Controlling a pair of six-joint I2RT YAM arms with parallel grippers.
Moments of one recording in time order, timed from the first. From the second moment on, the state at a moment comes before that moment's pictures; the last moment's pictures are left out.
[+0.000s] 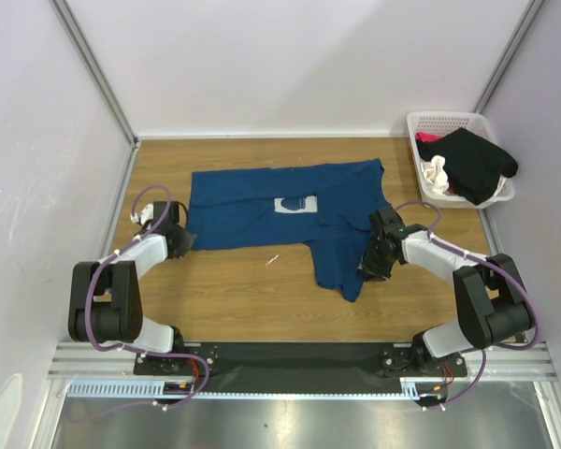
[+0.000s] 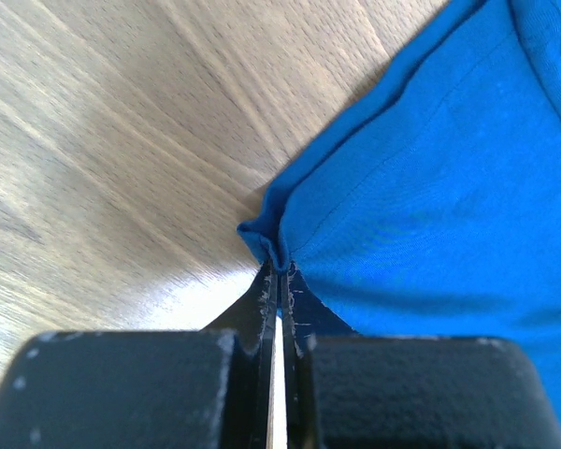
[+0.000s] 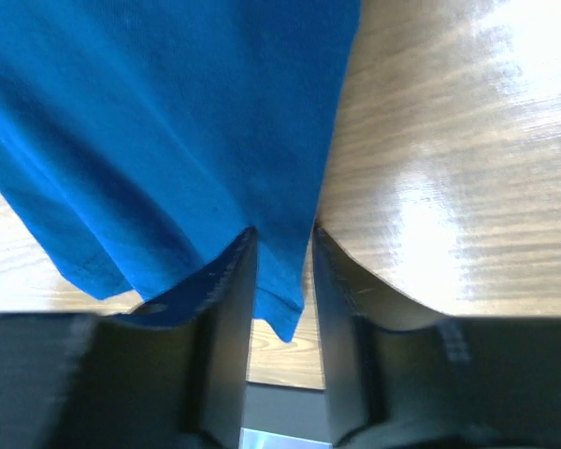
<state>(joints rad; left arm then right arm) 0.02 1.45 0.68 -0.22 -0.18 -0.86 0.36 1.46 0.75 -0.55 -0.07 0.78</state>
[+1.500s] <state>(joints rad) 0.04 1.33 0.70 -0.29 -0.20 -0.78 0.21 1.33 0.99 -0.72 -0.05 0.70</state>
